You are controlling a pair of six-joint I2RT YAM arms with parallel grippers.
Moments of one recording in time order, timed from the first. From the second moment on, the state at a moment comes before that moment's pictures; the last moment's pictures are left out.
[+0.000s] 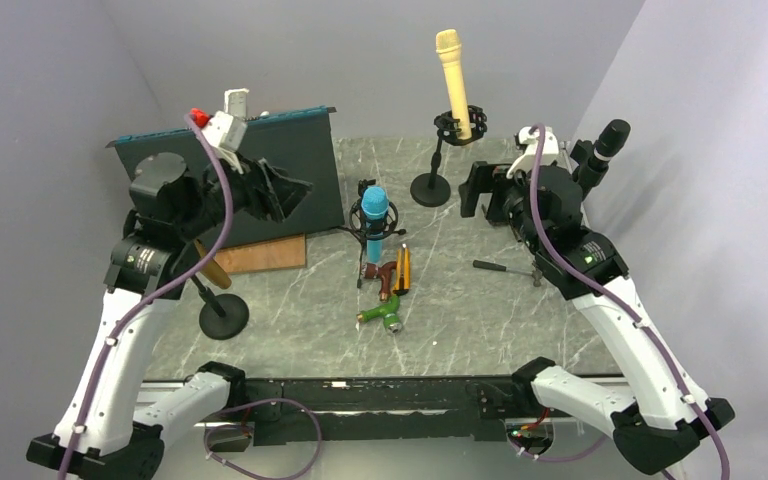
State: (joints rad) left arm -0.25 0.97 1.37 -0.47 0.49 -0.29; right arm 0.50 1.00 1.30 -0.59 0.32 0.24
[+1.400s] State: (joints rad) left arm -0.41 0.85 1.13 -0.45 0.26 -0.12; right arm 0.94 1.40 1.42 -0.41 0.33 0.27
